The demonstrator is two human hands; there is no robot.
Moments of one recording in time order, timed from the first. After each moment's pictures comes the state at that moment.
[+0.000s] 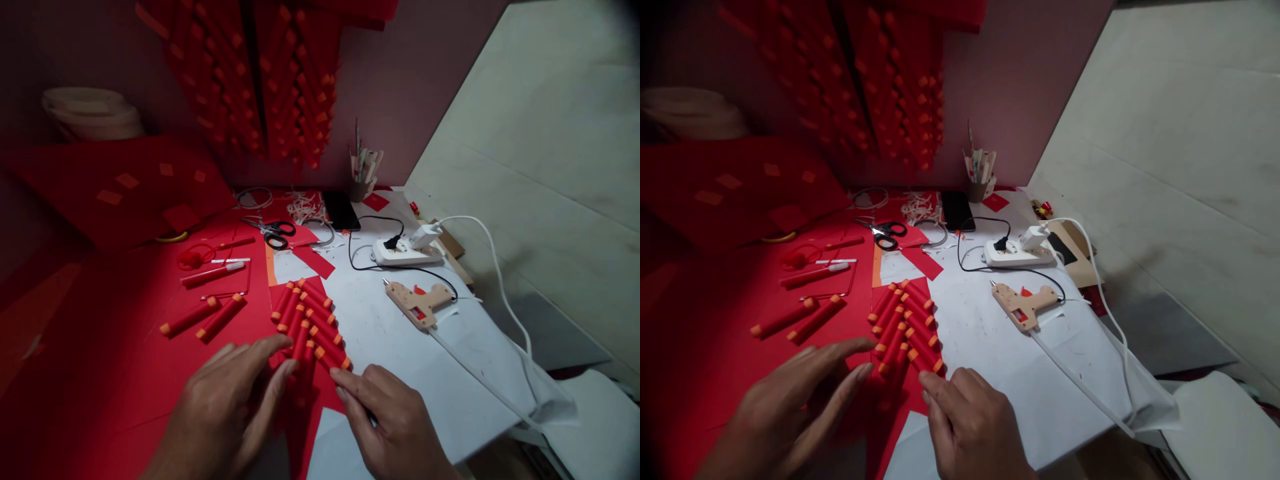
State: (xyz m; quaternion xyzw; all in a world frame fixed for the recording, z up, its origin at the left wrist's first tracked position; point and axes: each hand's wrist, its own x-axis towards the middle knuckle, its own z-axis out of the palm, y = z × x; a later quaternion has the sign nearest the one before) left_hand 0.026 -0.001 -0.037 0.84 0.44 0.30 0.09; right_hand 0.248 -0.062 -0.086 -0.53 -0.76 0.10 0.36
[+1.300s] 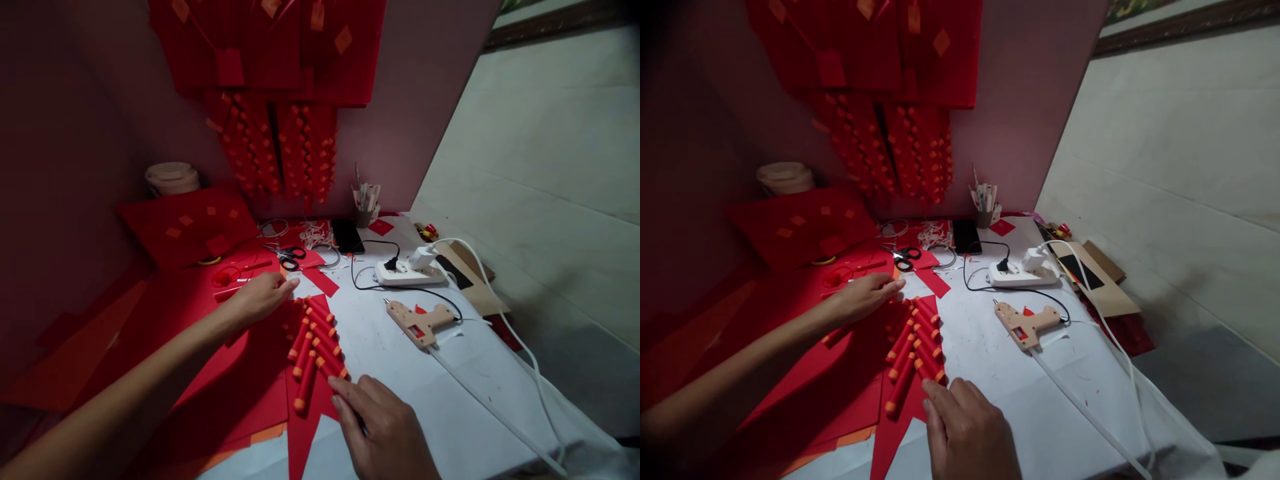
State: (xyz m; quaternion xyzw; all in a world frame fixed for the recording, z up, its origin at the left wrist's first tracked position) left_hand 0.045 0.127 -0.005 0.75 0.61 0.04 0.24; right_hand 0.252 -0.060 -0.105 -0.50 -0.79 0.07 0.36
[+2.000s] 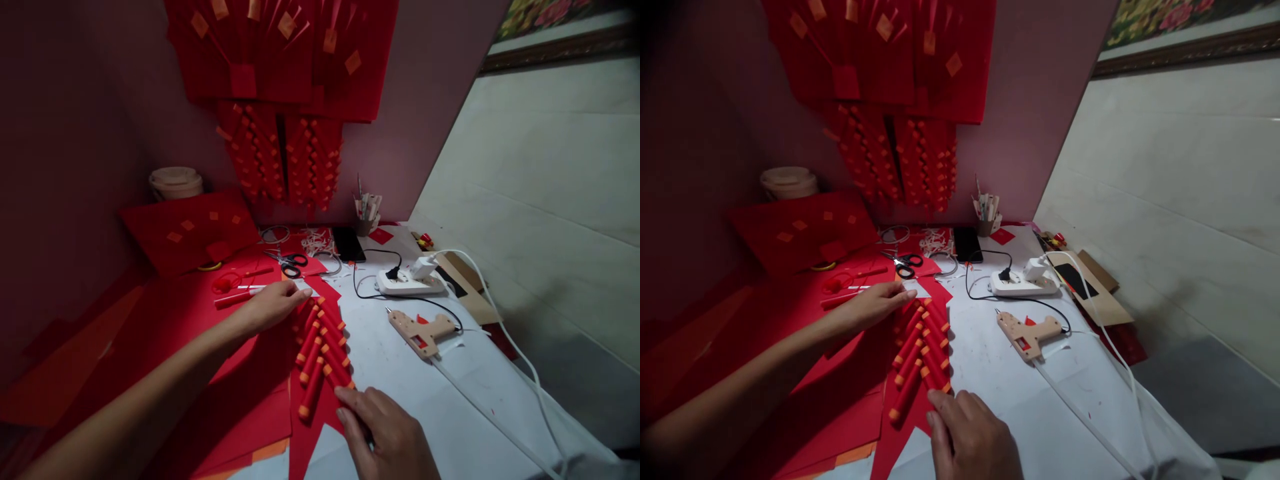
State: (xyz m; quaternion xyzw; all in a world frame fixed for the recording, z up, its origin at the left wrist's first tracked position) left_hand 0.052 0.126 -0.021 0.65 0.60 0.13 0.45; right_hand 0.251 -0.059 -0.111 -0.51 -0.78 0.05 0.37
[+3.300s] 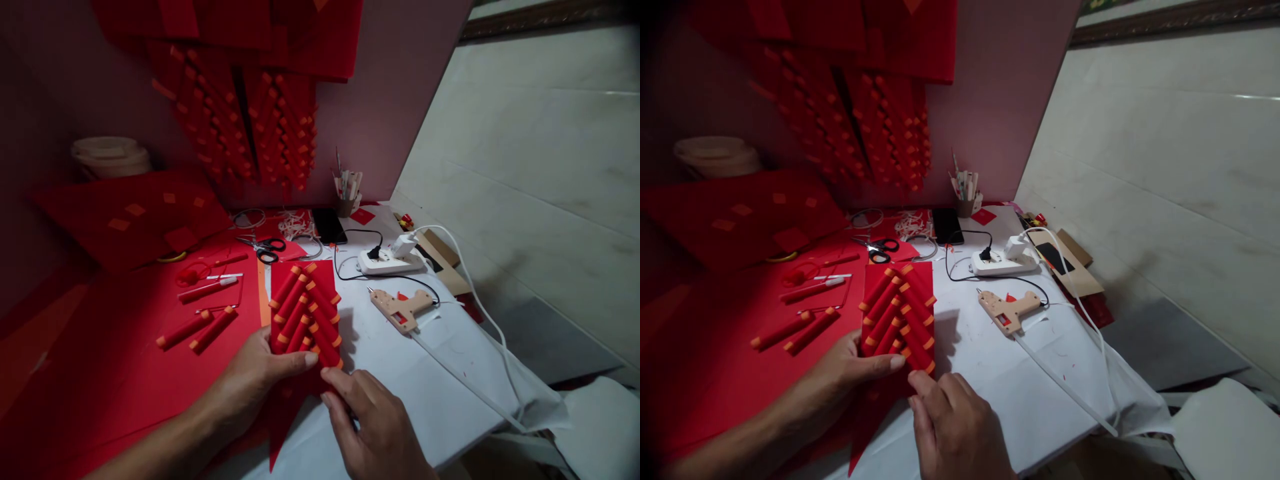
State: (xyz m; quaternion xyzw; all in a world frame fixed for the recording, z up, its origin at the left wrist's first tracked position) left_hand 0.077 0.025 -0.037 0.33 0.41 0.30 0.79; right_hand 0.248 -0.064 -0.095 -0.52 -0.76 0.03 0.39
